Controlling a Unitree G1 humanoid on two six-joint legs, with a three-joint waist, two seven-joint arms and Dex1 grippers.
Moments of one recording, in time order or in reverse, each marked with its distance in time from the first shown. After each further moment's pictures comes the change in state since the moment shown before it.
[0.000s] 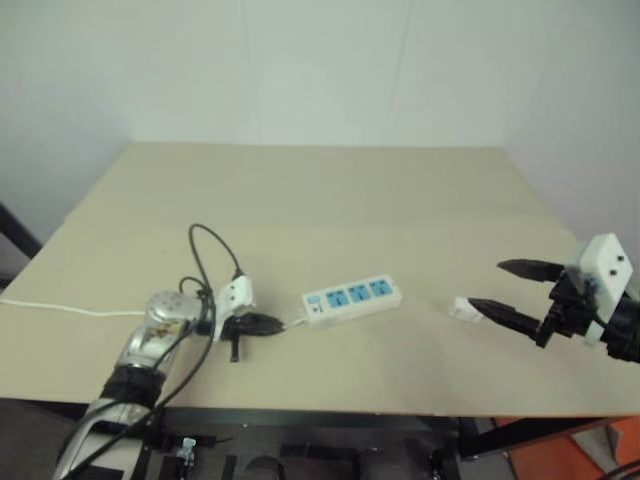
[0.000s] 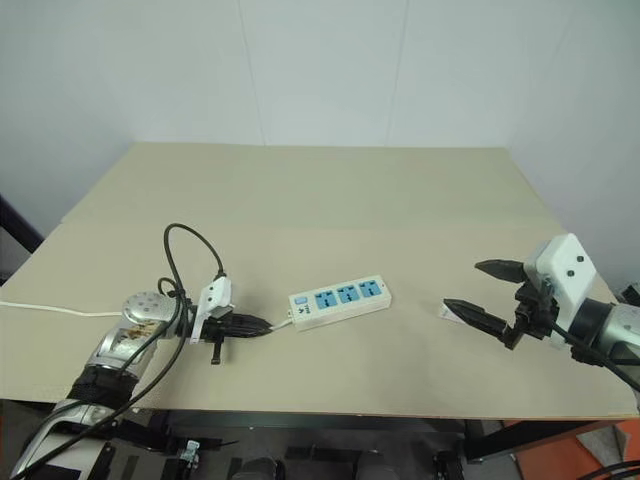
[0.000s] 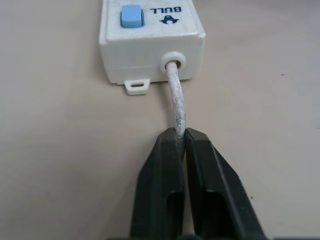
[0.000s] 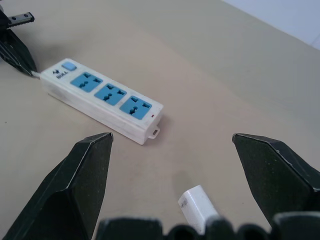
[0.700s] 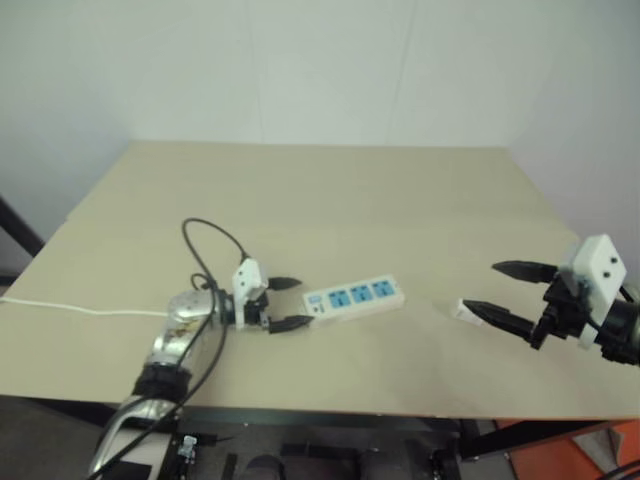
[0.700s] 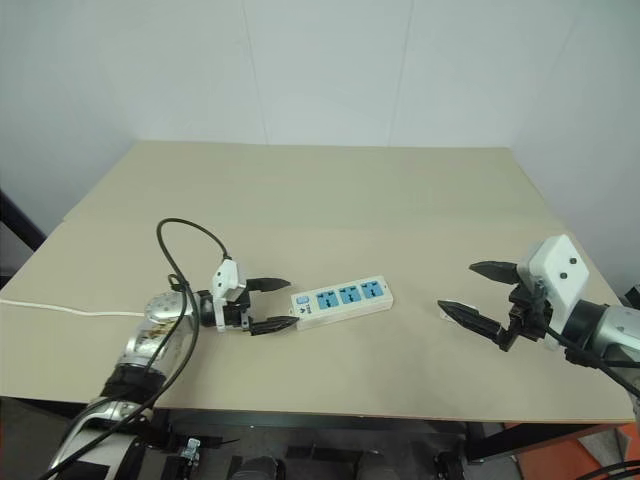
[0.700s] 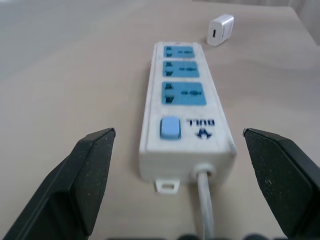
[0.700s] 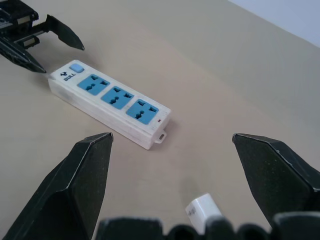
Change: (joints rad) left arm -0.056 -0.193 0.059 0.110 -0.148 -0.149 0.073; right arm 0.019 -0.003 0.007 -0.040 0.018 0.011 -0.033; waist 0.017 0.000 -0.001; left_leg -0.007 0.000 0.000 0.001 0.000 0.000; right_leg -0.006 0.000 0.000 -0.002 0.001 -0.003
